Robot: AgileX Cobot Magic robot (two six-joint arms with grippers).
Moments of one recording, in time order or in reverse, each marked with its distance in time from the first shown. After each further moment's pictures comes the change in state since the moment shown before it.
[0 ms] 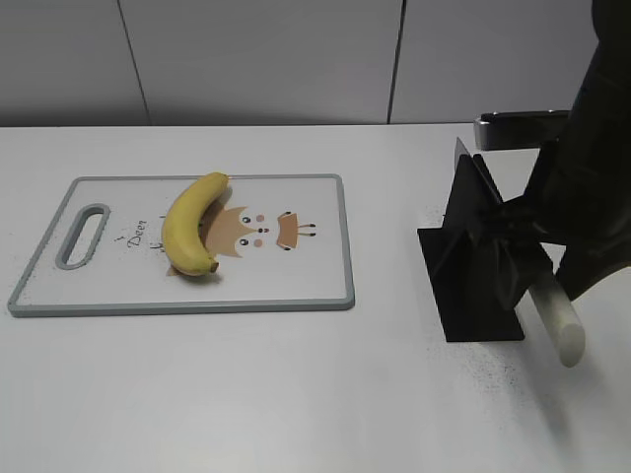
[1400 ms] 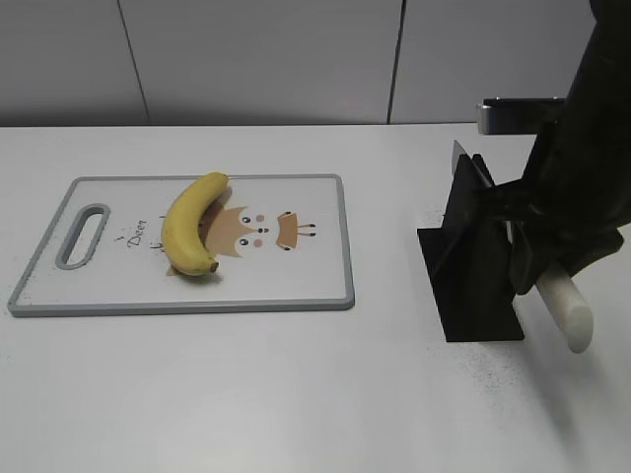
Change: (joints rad) left arm 0.000 0.000 0.000 0.000 0.000 0.000; right arm 0.000 0.013 -0.052 0.007 0.041 0.058
